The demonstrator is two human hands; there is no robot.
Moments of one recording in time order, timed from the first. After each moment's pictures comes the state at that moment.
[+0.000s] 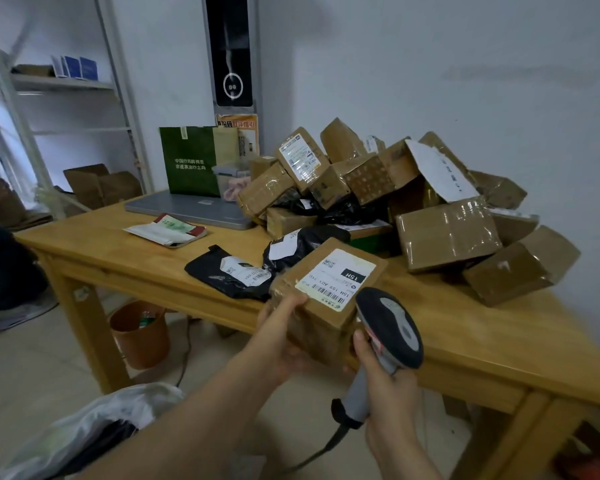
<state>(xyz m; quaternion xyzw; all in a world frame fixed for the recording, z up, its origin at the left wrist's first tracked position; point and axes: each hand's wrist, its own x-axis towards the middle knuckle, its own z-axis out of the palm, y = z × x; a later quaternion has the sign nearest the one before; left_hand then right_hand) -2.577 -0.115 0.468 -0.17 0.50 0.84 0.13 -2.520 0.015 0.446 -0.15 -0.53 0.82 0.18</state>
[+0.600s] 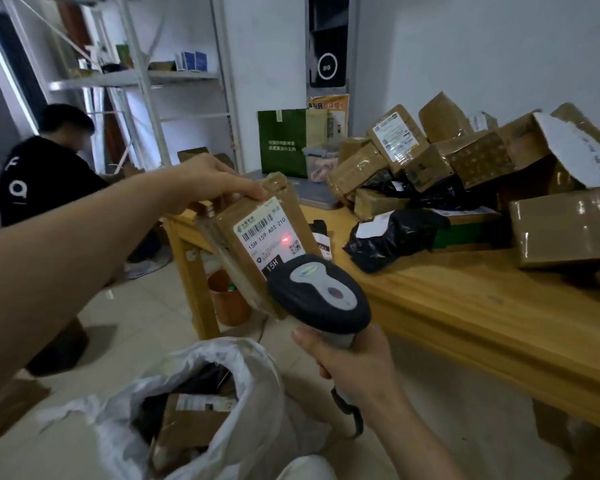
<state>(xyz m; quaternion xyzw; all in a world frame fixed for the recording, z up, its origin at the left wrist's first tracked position) -2.547 -0.315 0.637 -0.14 0.92 0.36 -0.05 -2.484 -0.094 0.473 0.16 -0.68 0.71 -0.05</state>
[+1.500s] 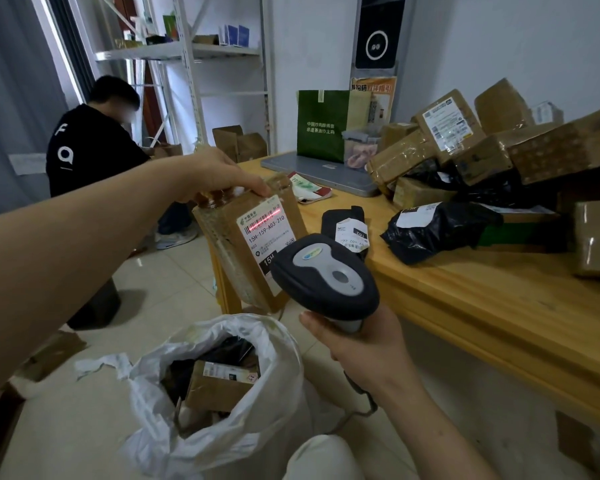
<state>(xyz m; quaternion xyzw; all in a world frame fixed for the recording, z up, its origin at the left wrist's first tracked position) -2.536 -0.377 0.613 -0.23 0.90 0.37 -0.03 -2.470 -0.126 0.484 0.24 -0.72 0.65 -0.04</state>
